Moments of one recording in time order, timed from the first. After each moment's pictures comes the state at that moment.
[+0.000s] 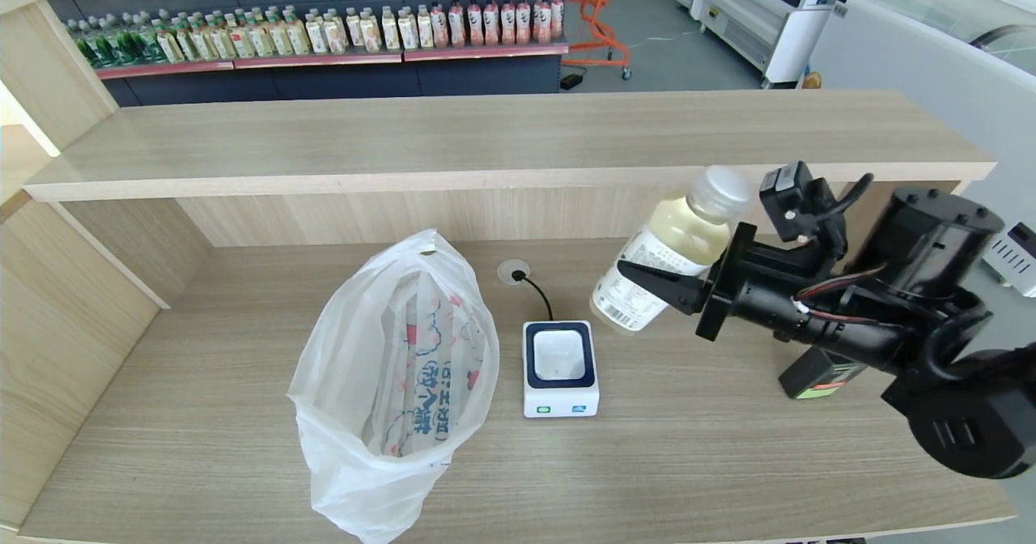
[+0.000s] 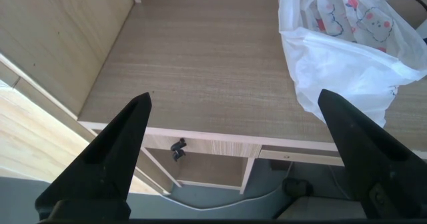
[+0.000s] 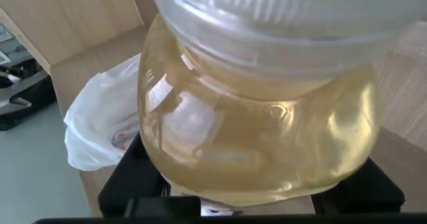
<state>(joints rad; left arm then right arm) 0.00 0.00 0.00 0.05 0.13 0.01 0.41 1.74 -0.68 -1.18 0.58 -0.14</state>
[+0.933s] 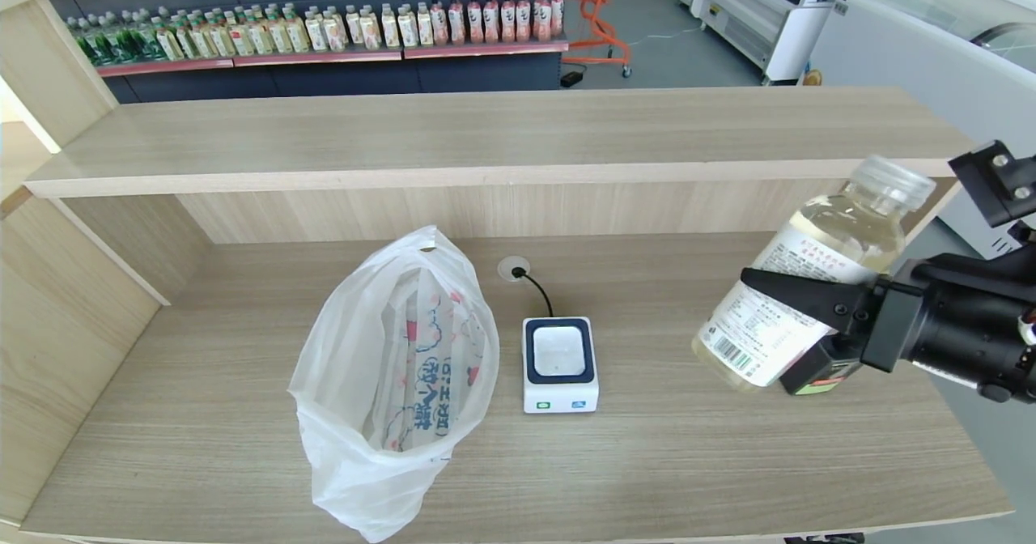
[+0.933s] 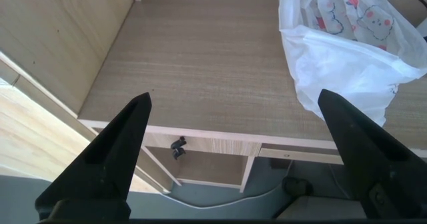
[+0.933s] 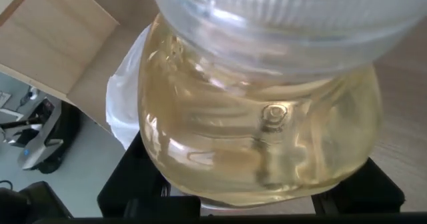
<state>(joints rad) 0.00 0.00 0.00 0.05 0.13 0.01 0.39 1.28 -0.61 -0.60 0.33 0.15</state>
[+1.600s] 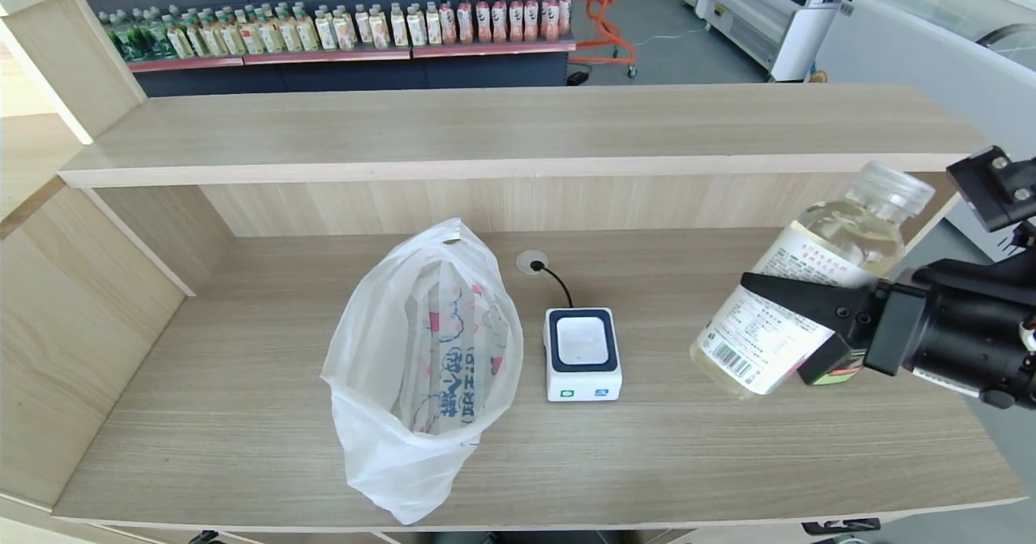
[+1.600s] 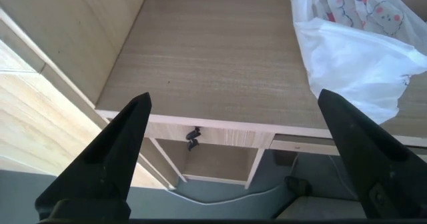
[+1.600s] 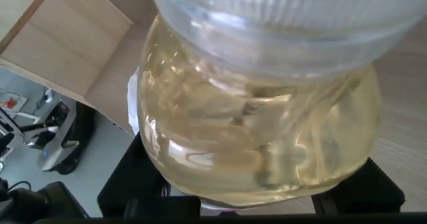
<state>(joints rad) 0.00 0.00 0.00 0.05 0.13 0.00 0.39 1.27 -0.60 -0.59 0.33 0.20</state>
